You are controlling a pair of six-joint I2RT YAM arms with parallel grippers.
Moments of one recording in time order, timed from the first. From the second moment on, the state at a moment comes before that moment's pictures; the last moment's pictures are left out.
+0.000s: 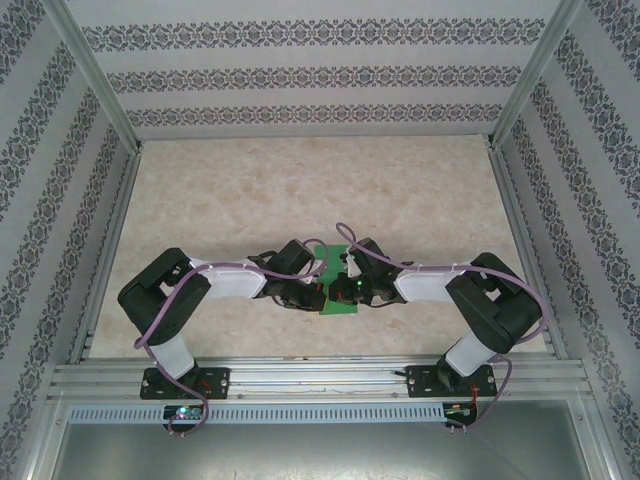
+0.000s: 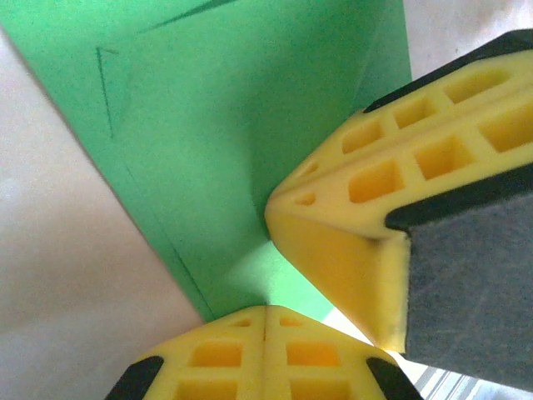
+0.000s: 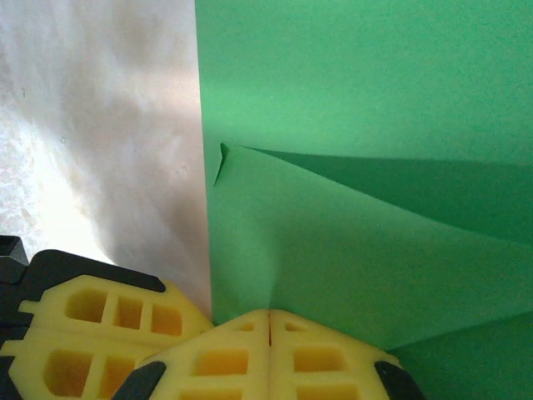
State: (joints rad) left arm -0.76 1.73 0.81 -0.16 0.49 -0.60; right arm 0.67 1.60 0.60 0.03 -0.48 0.79
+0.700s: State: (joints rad) left arm -0.76 1.74 0.81 -0.16 0.48 -0.61; right arm 0.58 1.61 0.60 0.01 -0.53 0.73
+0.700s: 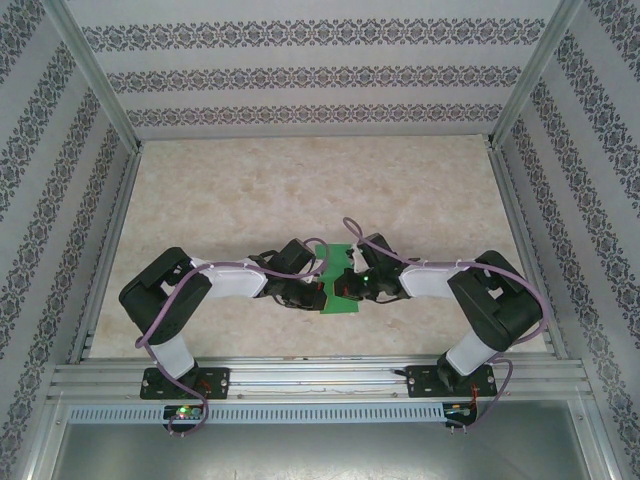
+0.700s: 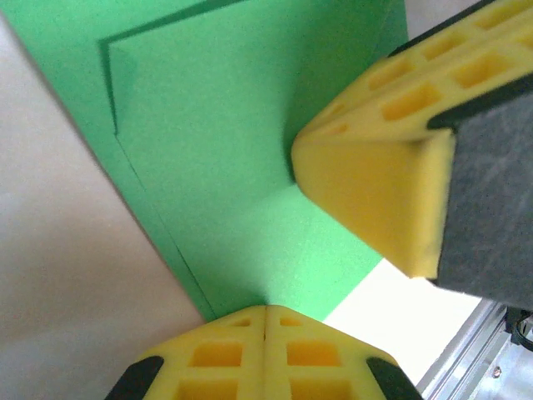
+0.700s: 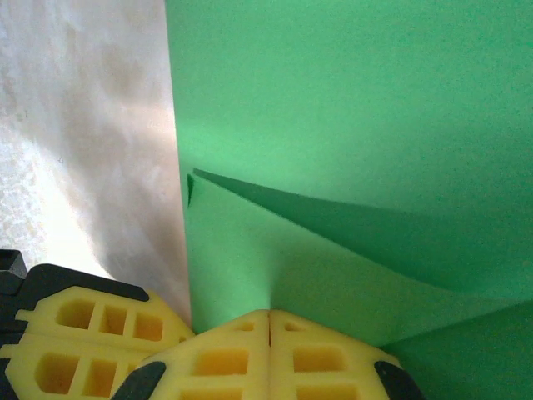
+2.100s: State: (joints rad) left arm -0.76 1.75 0.82 -0.15 0.47 -0.61; right arm 0.30 1.62 0.66 -0.12 -0.57 0.59
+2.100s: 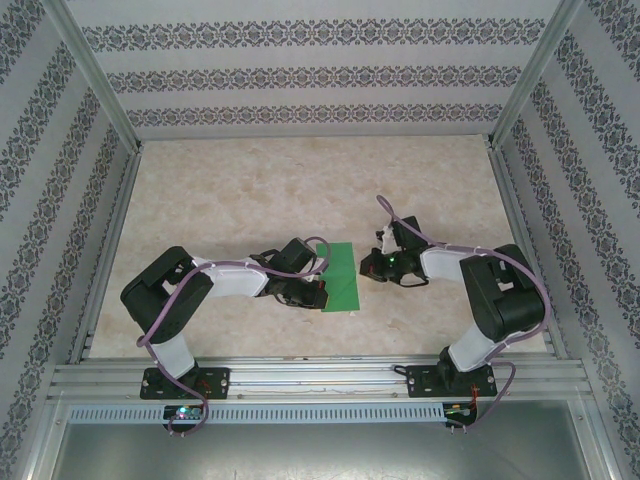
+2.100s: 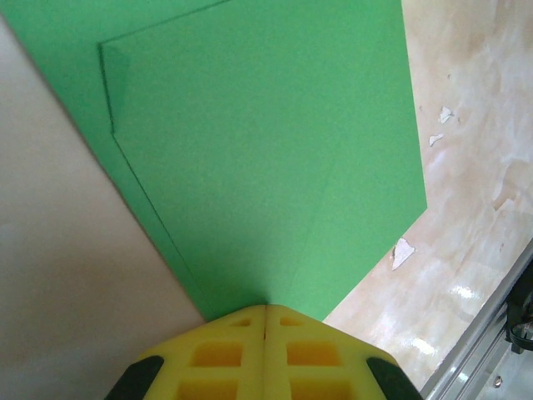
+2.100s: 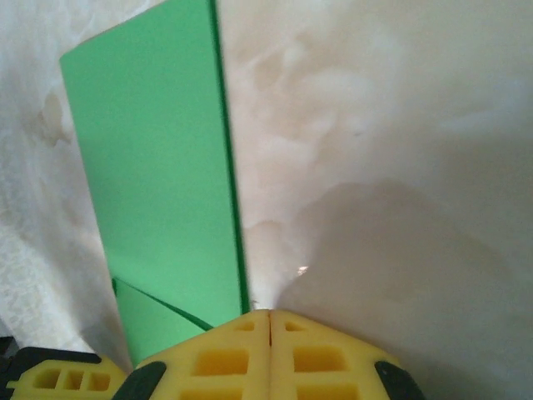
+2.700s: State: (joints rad) left arm -0.76 1.75 0.82 -0.15 0.47 -0.61; right arm 0.45 1.47 0.56 -0.04 -0.59 0.69
